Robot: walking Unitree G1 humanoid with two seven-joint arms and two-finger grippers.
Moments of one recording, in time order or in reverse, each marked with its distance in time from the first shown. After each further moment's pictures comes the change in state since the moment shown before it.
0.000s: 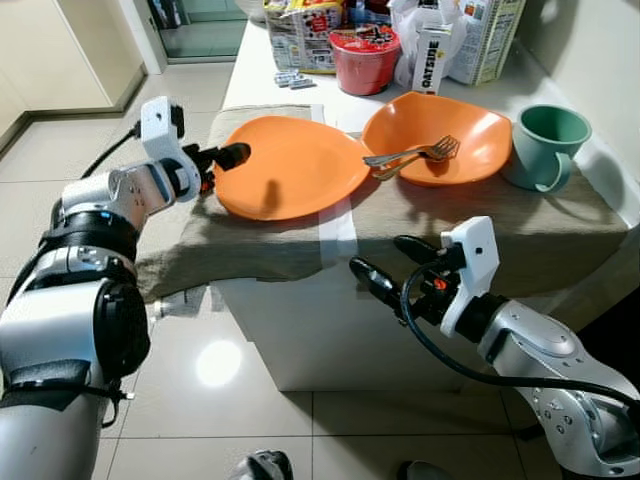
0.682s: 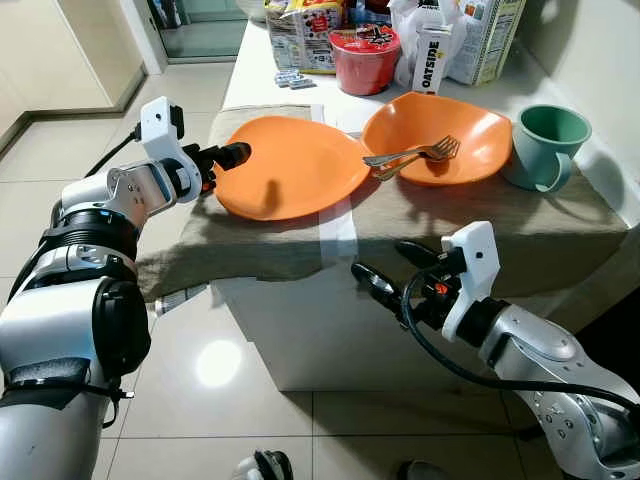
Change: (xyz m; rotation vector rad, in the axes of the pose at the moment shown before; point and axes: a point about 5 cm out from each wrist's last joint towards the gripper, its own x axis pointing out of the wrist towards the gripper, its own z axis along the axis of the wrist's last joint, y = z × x) left arm 0.000 0.001 -0.004 -0.033 0.015 0.014; right arm -0.002 -0.001 -0.004 0.008 0.014 -0.008
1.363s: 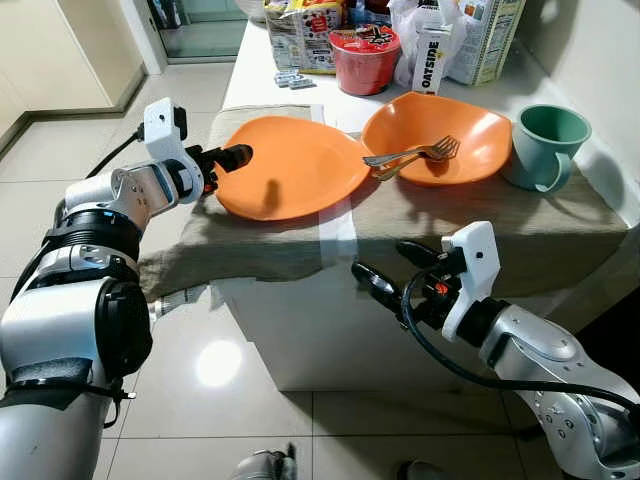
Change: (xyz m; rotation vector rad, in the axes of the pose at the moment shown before) left arm 0.002 -0.001 -0.002 0.020 0.011 0.004; right arm 0.000 0.000 0.000 -0.002 0.001 -0.003
